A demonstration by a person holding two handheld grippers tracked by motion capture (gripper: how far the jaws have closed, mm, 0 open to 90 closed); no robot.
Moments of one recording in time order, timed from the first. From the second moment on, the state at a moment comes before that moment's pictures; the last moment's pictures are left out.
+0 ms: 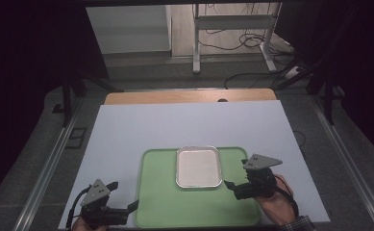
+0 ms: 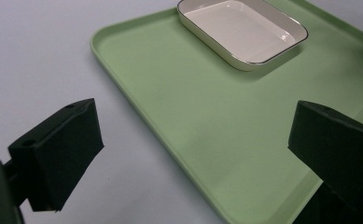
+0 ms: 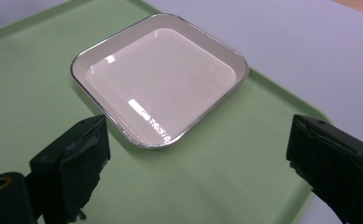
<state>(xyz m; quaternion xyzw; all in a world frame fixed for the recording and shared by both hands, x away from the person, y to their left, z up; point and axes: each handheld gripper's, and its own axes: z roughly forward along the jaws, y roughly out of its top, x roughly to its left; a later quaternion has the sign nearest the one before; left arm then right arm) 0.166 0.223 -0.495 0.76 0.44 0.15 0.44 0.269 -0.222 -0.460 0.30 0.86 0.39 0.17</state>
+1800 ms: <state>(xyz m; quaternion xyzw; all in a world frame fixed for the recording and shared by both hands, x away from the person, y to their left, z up) 0.166 0.223 -0.496 0.76 0.44 0.15 0.45 0.236 -0.326 -0.469 0.40 0.81 0.37 0.23</state>
